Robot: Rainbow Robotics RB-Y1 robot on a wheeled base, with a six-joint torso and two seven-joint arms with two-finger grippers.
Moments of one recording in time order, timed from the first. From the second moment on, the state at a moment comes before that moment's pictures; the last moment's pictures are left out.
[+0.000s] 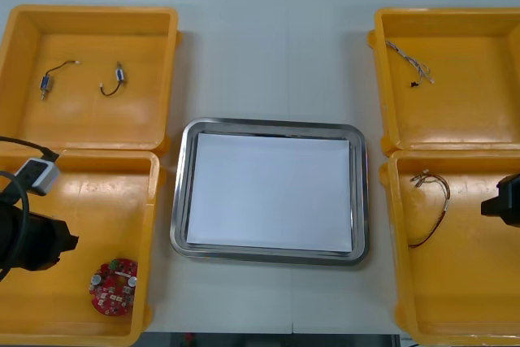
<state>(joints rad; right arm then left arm) -0.02 -0.63 -0.36 -2.27 -0.82 1.92 1.14 0.26 1.08 0.06 -2.39 0.92 1.36 -1.21</state>
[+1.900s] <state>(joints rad) 0.01 -0.50 -0.13 -2.15 -0.49 1.66 0.95 0.25 1.09 -0.34 -2.28 0.62 1.14 -1.21</state>
